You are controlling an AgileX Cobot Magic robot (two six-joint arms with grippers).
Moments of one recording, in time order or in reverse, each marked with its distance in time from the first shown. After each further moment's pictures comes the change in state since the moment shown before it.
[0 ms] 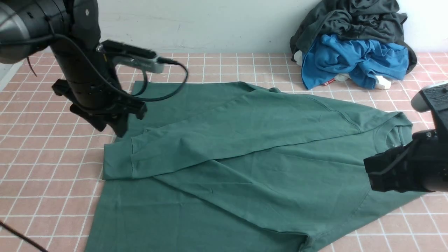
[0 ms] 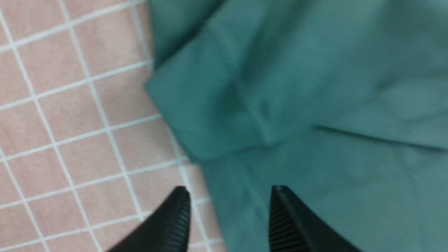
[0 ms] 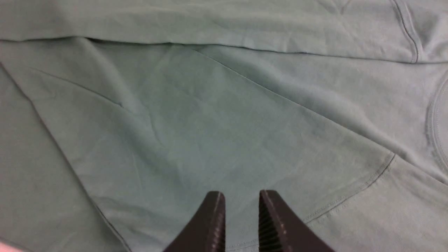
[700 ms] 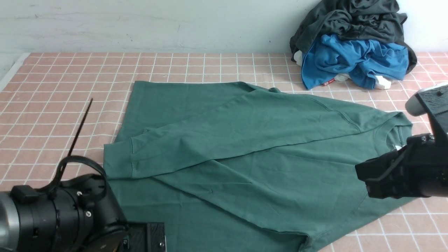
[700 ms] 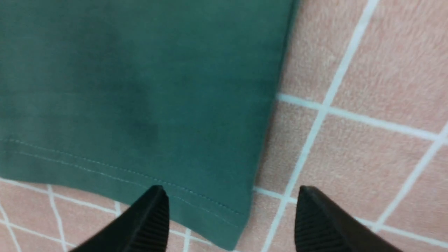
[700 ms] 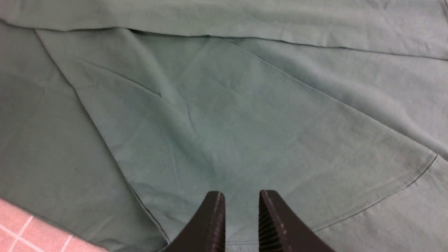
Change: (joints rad) right arm 0.001 -0.004 0.000 0.147 0.041 -0.139; left arm -0.418 -0.272 0.932 0.388 -0.425 0.320
